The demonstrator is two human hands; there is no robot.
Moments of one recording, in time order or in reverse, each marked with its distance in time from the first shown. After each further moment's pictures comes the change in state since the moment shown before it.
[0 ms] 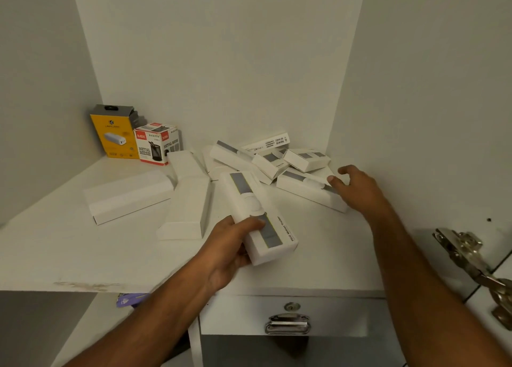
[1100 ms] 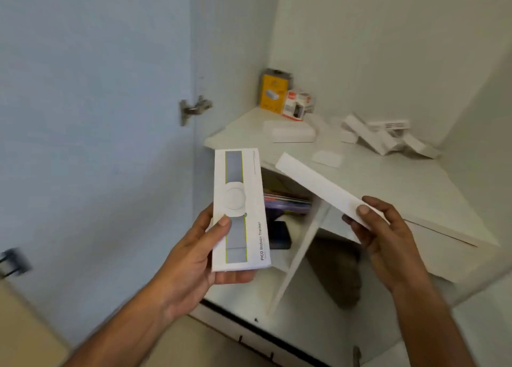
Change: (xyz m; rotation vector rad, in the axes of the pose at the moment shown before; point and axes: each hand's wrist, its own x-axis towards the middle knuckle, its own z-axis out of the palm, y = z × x) left_hand -0.373 -0.069 -0.221 -0.169 0.167 0.285; right_hand -0.389 -0.115 0.044 1.253 -0.399 0.065
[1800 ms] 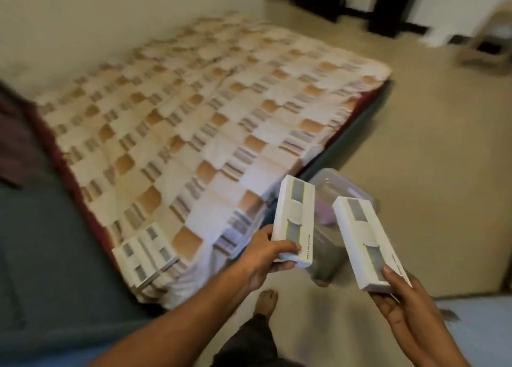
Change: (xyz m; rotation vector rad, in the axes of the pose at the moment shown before) left_hand -0.477 -0.222 -0.085 -0.579 1.770 0.254; right_hand -0.384 0.263 0.210 -0.568 -1.494 1.076
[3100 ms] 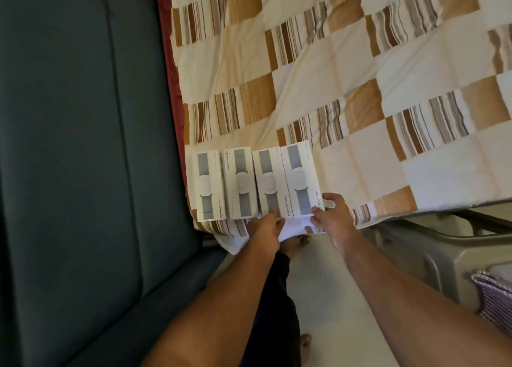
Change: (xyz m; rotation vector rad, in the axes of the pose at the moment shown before) left_hand 0.249 -0.154 -0.357 -1.091 1.005 -0.524; right_hand 0.303 0.358 0.400 -1.329 -0.357 0.254
